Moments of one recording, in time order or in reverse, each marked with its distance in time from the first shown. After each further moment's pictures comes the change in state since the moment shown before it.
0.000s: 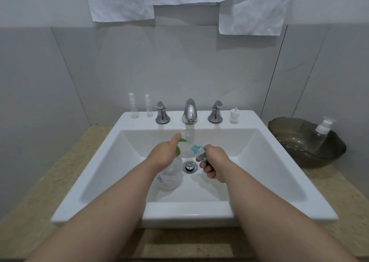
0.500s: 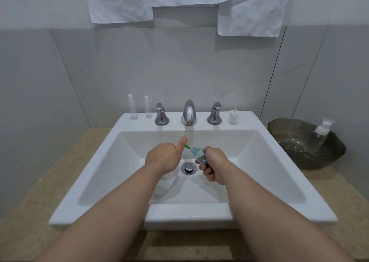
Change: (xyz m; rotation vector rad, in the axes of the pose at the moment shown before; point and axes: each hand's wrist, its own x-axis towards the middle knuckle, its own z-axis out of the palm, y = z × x) left_hand 0.000 0.000 0.008 0.517 0.063 0.138; right_hand 0.000 0.000 -0.001 0.009 -0.009 0.043
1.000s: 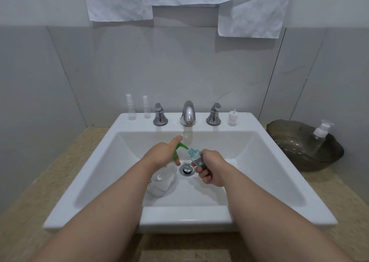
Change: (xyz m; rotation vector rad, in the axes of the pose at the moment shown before) left_hand 0.019 -0.016 -0.001 -0.434 -0.143 -0.108; right_hand 0.005 0.001 0.003 0.022 -0.090 0.034
